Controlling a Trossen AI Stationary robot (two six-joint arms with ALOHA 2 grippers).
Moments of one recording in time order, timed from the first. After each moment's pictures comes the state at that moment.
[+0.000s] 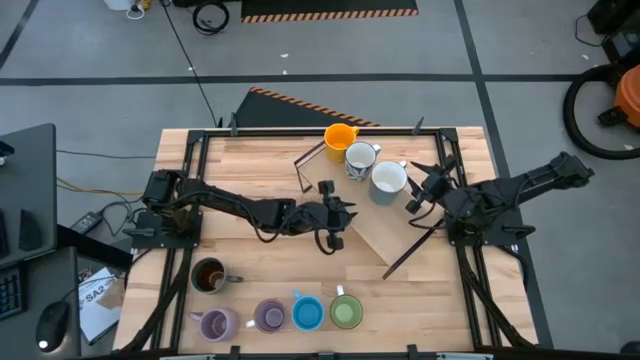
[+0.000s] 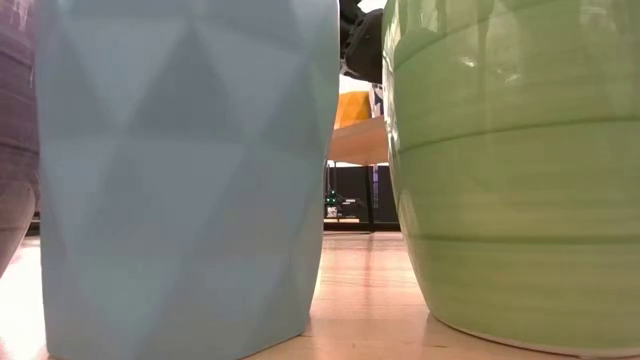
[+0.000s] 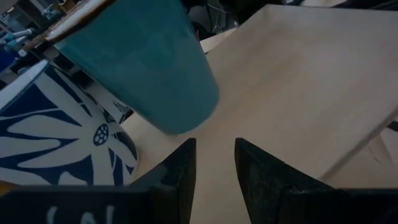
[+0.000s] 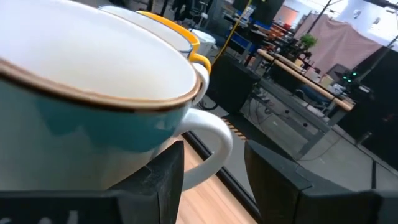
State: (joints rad) left arm -0.14 1.84 1.25 0.21 -0.50 0.30; right arm 0.31 0.61 0.47 -0.29 1.13 -0.03
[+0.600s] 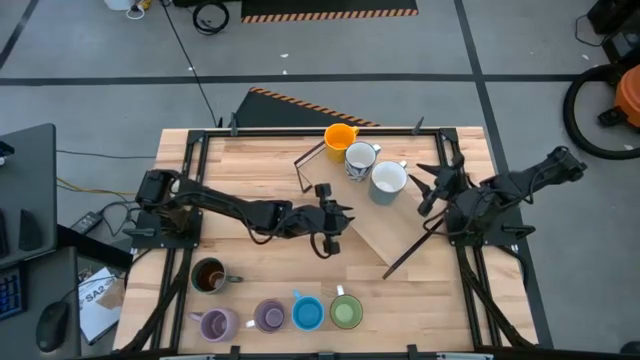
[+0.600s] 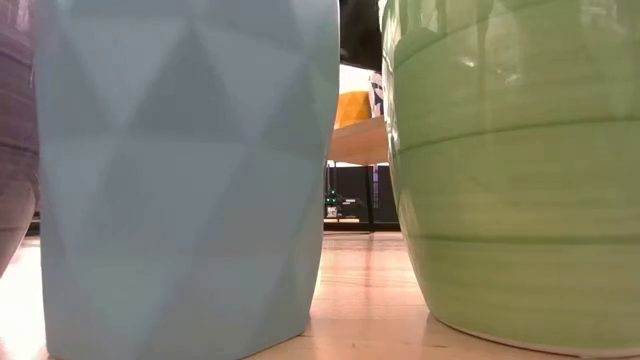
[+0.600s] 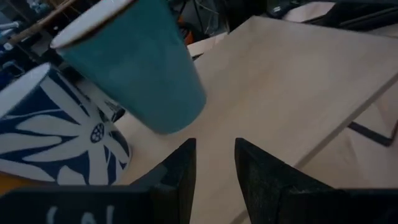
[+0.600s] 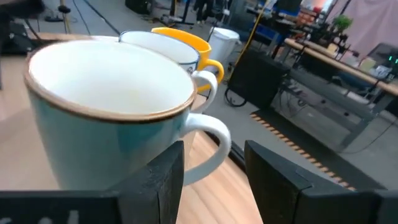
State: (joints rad) left arm -0.17 1.79 1.25 0.14 -0.50 0.24; right arm 0.42 0.54 0.60 -0.58 1.10 0.22
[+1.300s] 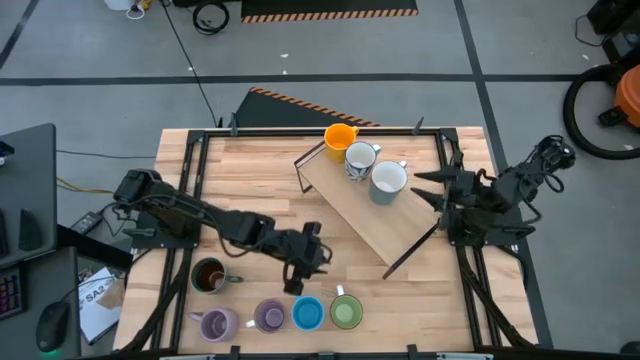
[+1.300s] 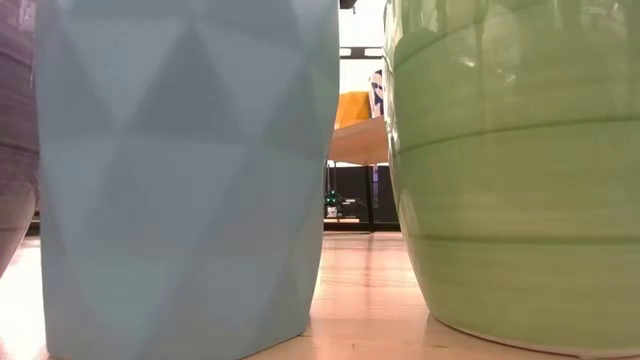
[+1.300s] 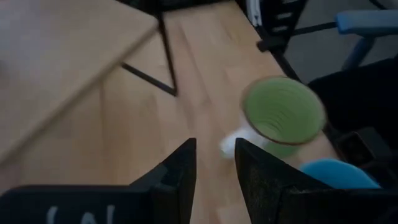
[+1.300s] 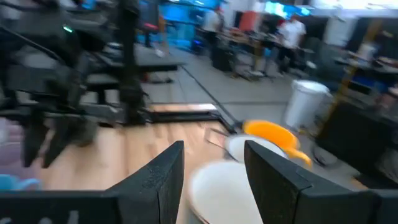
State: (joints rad) left arm -0.34 1.64 1.25 -0.21 -0.07 -0.02; right arm 0.61 0.57 0.75 -0.29 0.90 -0.04
